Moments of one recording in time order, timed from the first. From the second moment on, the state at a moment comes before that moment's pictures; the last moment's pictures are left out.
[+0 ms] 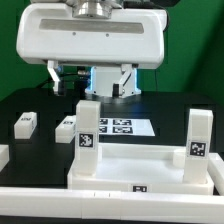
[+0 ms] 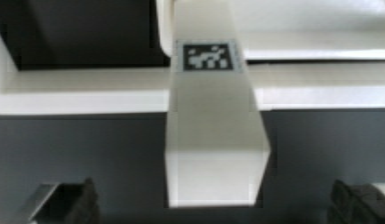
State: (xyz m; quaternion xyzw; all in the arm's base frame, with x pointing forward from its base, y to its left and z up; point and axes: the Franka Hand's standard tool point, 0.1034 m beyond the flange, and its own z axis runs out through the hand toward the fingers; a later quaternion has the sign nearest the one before) arm 0.615 -0.071 0.138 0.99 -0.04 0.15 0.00
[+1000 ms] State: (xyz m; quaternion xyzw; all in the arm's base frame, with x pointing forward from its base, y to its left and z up) arm 0.627 -0.076 0.118 1.00 -0.02 0.03 -0.02
